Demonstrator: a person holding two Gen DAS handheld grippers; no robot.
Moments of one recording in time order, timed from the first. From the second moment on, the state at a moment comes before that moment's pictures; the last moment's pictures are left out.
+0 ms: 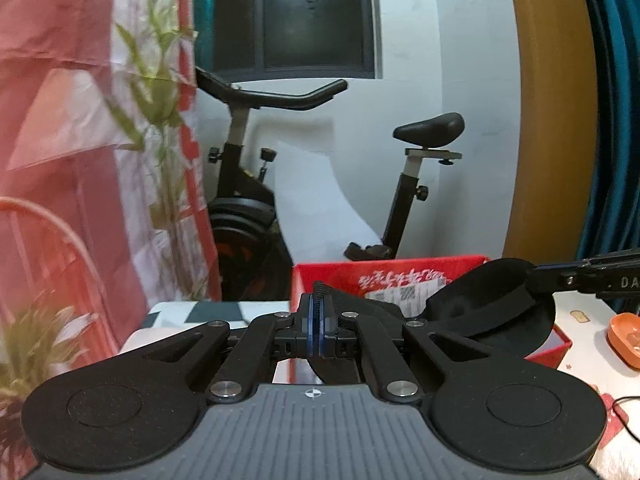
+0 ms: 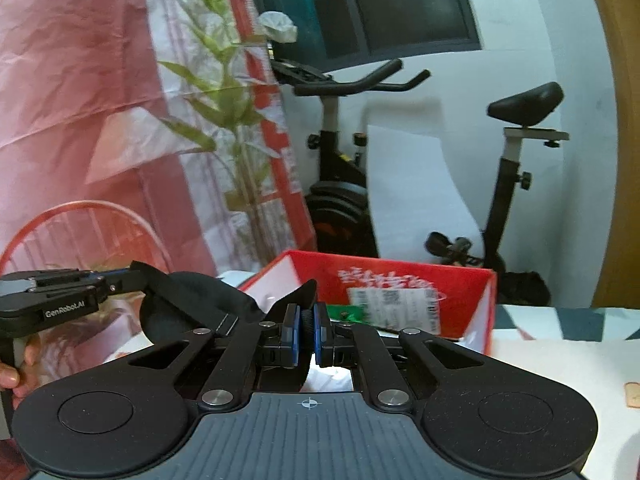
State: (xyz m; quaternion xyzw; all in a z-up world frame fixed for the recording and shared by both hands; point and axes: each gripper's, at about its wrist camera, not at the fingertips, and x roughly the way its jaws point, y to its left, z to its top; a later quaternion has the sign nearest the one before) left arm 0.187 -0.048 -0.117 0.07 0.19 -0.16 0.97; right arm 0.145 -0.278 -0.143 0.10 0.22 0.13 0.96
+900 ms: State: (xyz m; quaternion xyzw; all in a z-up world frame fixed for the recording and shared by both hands) left arm 0.295 -0.108 -0.199 0.14 0.34 -0.18 0.91; right arm 0.218 -0.302 -0.230 0.06 0.33 0.03 0.94
